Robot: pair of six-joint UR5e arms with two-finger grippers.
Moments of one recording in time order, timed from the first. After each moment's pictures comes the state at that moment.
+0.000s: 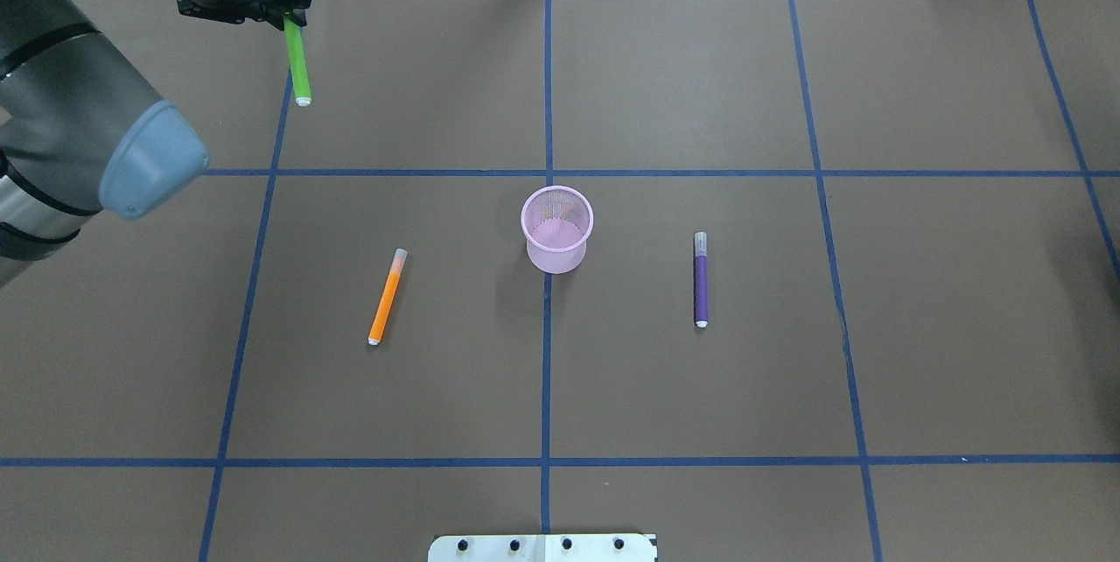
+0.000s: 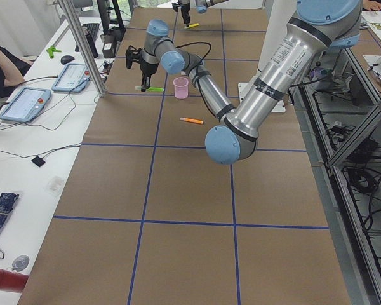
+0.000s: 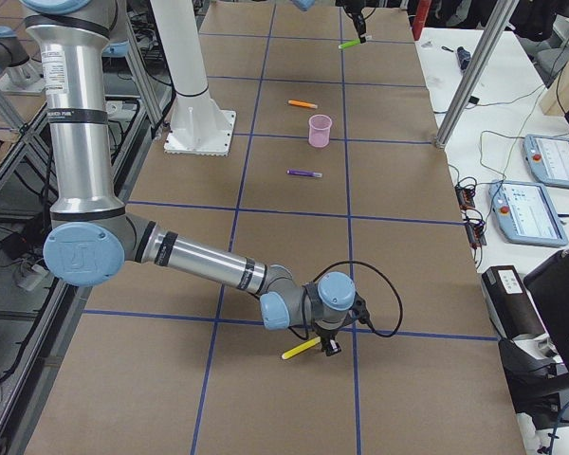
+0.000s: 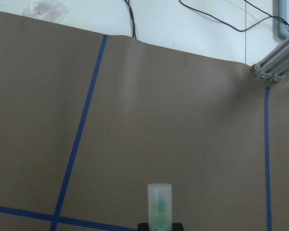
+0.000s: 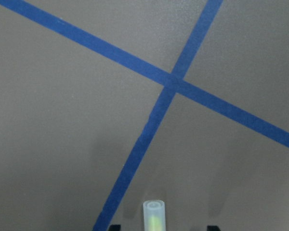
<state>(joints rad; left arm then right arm) -0.96 -2.19 -1.81 -1.58 -1.93 -1.13 1.35 -1.53 1.17 -1.04 2.30 -0.17</state>
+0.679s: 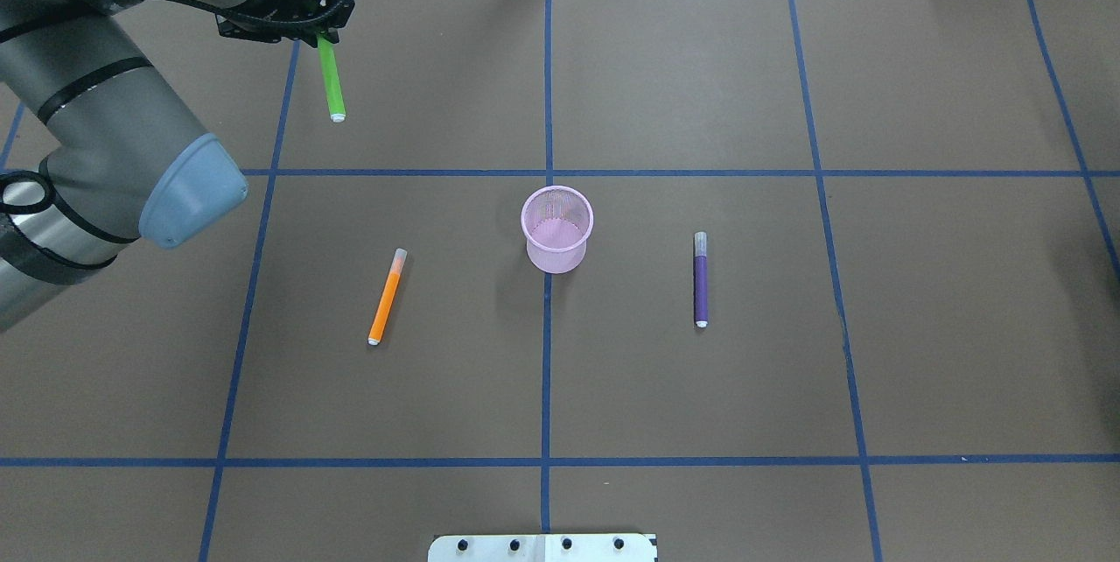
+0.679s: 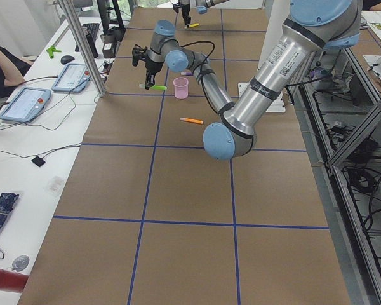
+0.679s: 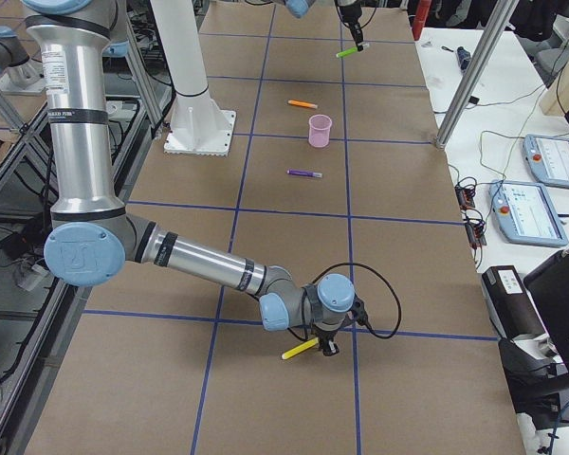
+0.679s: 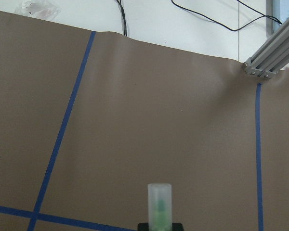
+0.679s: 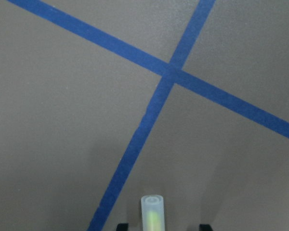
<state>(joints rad) -0.91 -2.21 -1.81 -1.58 -1.87 -1.18 1.34 -1.53 1.17 -1.04 2.30 -0.17</state>
